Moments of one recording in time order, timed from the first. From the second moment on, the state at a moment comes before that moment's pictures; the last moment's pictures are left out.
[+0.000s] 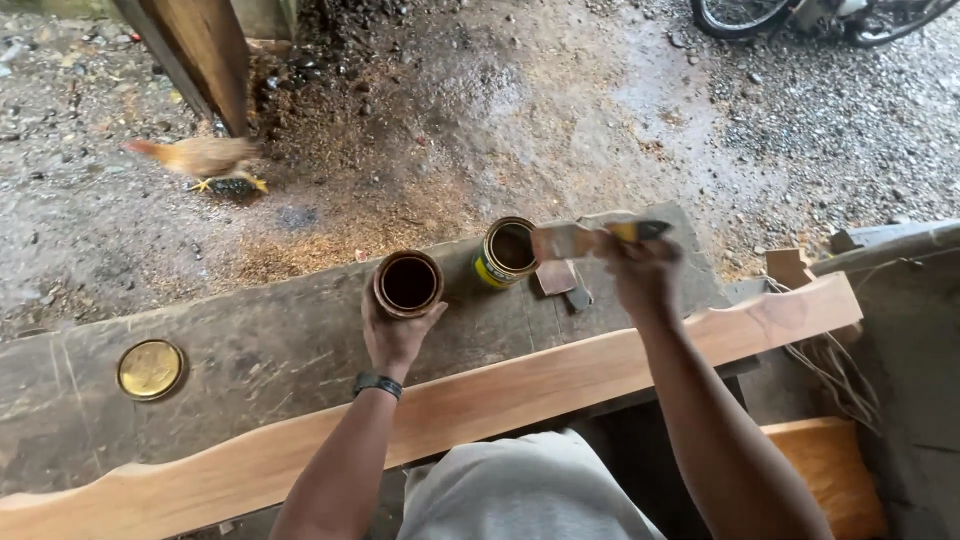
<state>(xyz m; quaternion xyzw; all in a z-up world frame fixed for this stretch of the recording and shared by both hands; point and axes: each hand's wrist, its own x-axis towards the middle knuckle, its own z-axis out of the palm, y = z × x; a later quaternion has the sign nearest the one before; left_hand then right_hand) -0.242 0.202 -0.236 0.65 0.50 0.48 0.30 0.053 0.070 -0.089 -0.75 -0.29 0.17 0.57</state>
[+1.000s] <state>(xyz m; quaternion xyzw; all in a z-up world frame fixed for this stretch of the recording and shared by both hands) -0.070 0.189 -0.228 0.71 0.42 0.50 0.26 0.081 0.106 -0.131 -0.73 -0.05 0.35 0.59</state>
